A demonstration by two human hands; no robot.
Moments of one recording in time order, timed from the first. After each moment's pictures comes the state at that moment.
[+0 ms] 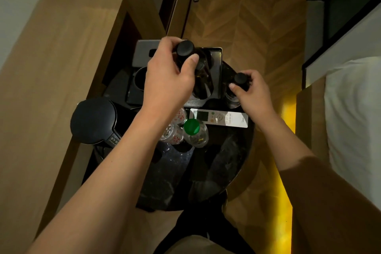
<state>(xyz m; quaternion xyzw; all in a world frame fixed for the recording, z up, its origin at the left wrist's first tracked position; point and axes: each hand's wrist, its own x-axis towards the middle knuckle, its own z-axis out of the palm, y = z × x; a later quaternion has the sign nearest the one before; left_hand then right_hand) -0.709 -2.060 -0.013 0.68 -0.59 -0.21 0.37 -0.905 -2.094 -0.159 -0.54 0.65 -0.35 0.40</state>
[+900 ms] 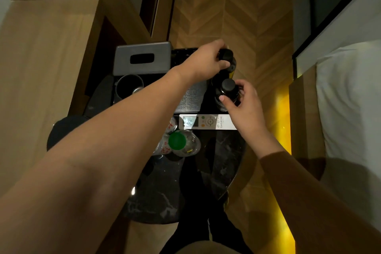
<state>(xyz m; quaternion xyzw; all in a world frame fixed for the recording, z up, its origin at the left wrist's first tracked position) -0.775 -2.192 -0.100 0.55 -0.72 -0.40 0.10 -0.910 -2.074 -0.179 -0.51 0.69 -0.35 0.38</state>
